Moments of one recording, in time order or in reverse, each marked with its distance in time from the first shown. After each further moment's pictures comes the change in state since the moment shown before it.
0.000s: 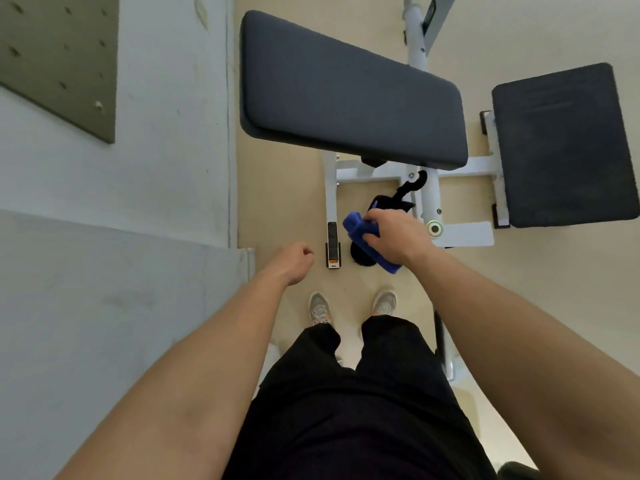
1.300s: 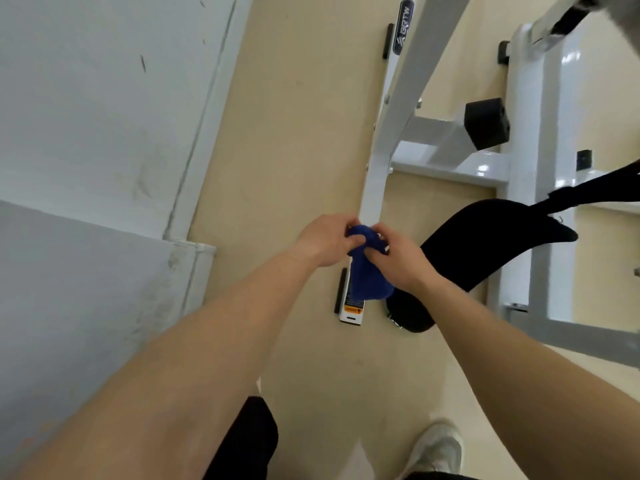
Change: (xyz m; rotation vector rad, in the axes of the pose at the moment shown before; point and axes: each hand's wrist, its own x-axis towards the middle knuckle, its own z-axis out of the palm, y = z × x) left_hand 0.478 -0.146 0.200 -0.184 0.158 0.260; right_hand 0.374 0.145 0.429 0.389 -0.108 -0.065
